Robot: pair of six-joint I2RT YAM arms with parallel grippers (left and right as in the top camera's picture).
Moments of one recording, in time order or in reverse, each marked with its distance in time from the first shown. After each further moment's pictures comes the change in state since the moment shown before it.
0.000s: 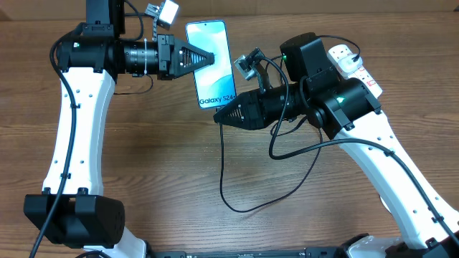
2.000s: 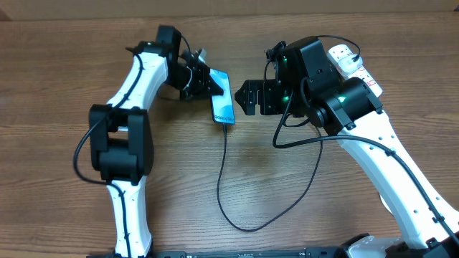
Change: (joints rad) left arm -0.109 0.534 0.000 0.109 -0.490 -0.079; right arm -0.006 0.000 0.002 -0.097 0.717 0.097
